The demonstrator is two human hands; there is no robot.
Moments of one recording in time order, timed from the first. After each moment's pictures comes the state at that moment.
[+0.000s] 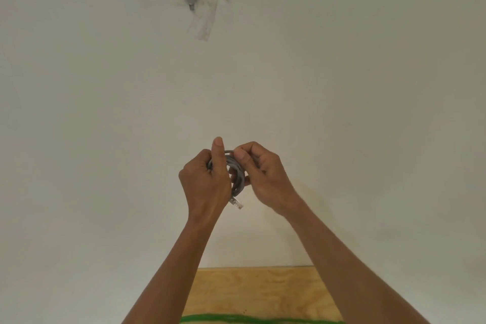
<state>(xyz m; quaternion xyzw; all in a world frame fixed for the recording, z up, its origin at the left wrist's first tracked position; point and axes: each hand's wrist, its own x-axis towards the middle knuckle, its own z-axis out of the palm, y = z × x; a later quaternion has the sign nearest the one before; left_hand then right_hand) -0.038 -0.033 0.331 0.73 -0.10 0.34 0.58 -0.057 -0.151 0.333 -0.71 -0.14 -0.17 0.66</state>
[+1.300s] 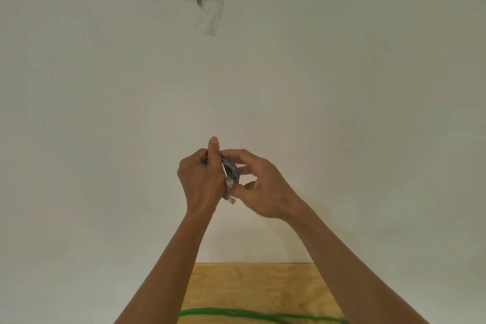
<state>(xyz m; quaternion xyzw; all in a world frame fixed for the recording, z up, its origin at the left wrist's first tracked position) -0.022 -0.021 0.326 0.71 -0.03 0.26 0.65 -0.072 -0.144 0.331 -0.82 -0.17 -0.13 0.52</state>
